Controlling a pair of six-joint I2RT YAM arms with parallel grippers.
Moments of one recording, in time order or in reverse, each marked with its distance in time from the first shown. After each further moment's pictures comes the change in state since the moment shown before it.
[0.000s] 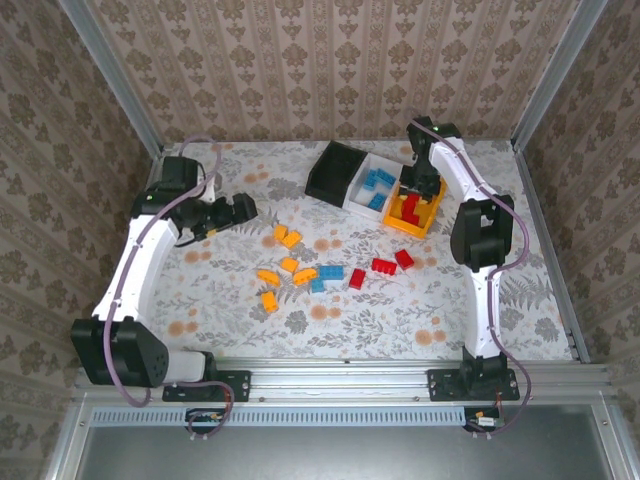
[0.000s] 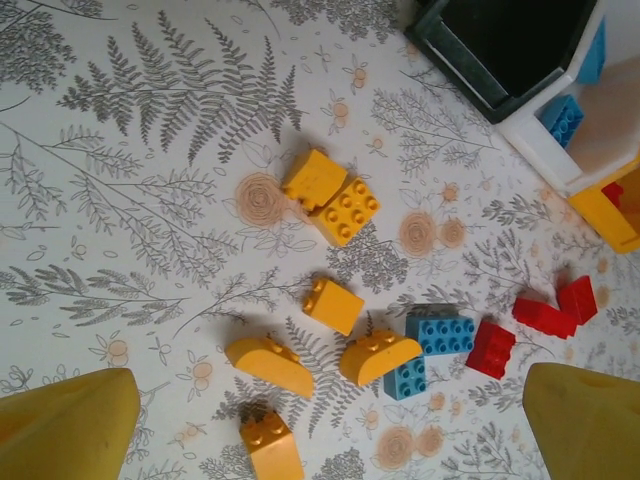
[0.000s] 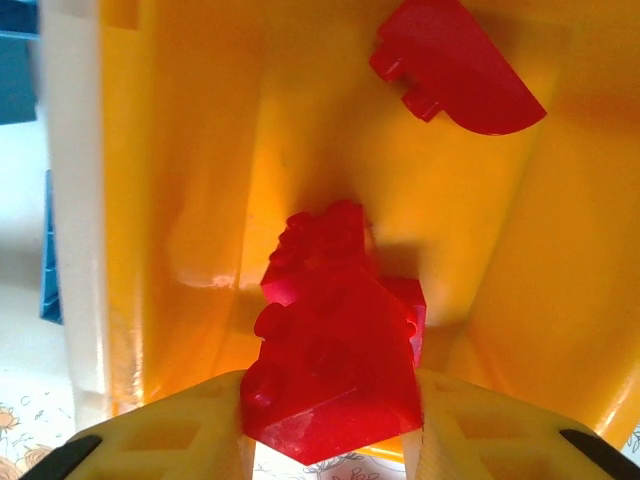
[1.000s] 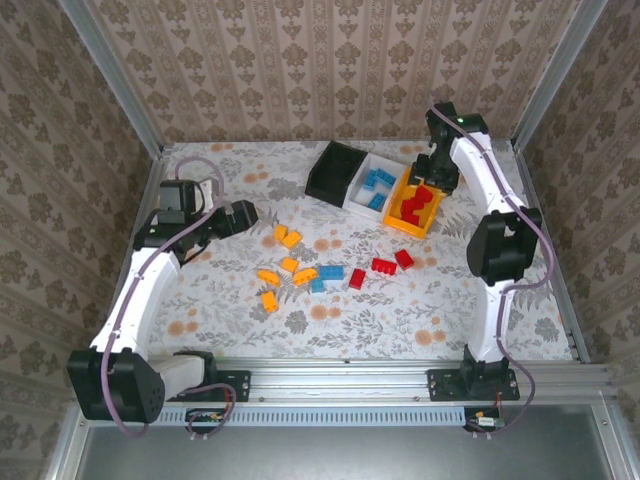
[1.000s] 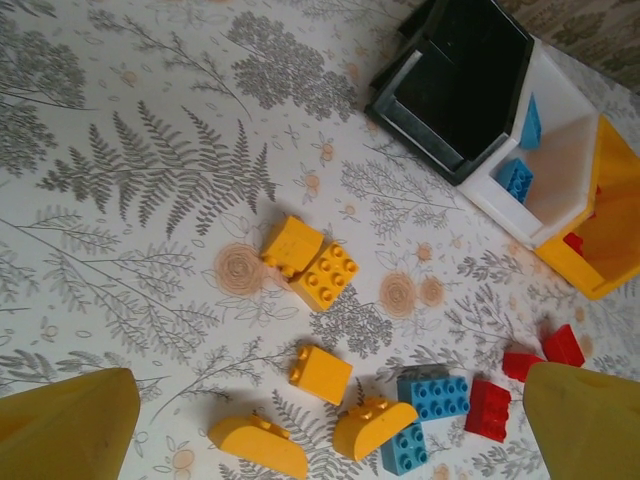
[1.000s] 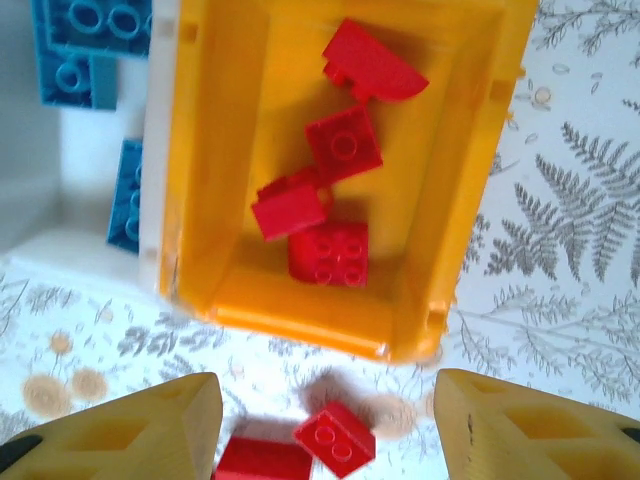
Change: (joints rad) left arm 0.001 -0.153 -0.254 0.332 0.031 -0.038; right arm -0.022 -0.242 -0.110 -0.024 -0.006 -0.035
